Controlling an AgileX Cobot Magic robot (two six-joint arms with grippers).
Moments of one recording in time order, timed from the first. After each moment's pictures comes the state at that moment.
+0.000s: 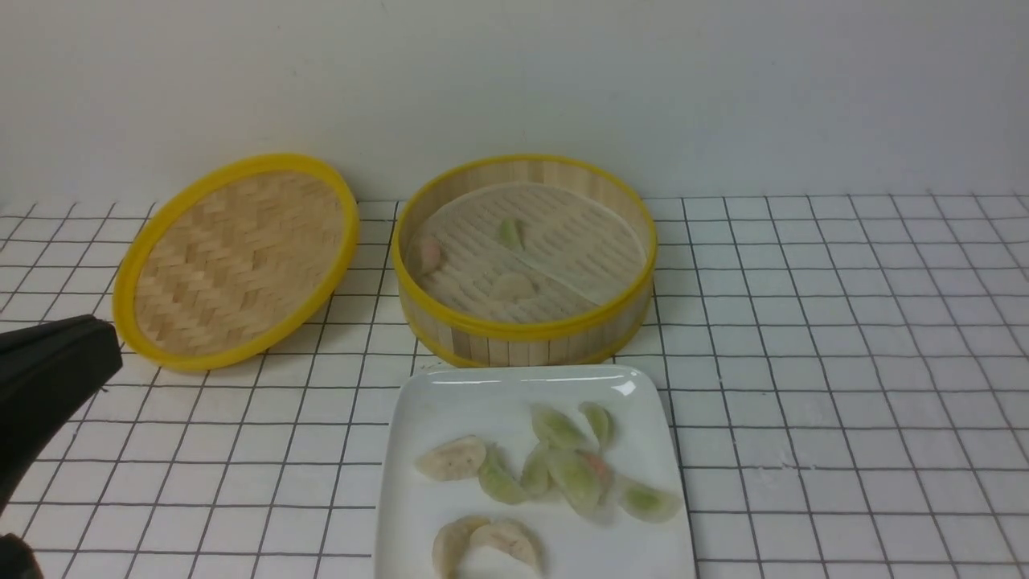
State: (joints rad) right arm 0.43 -0.02 -0.44 0.00 0.45 0.17; left arm -0.56 0.45 -0.64 0.05 0.47 -0.12
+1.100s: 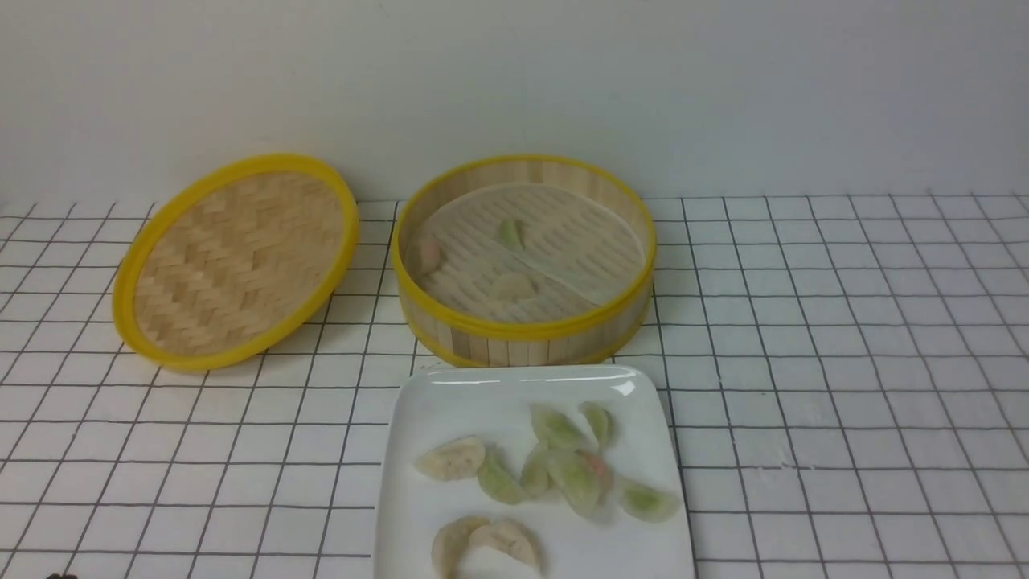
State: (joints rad) right arm 0.43 -0.02 -0.44 0.00 0.45 0.17; left arm -0.07 -0.01 0.03 -0.05 0.39 0.03
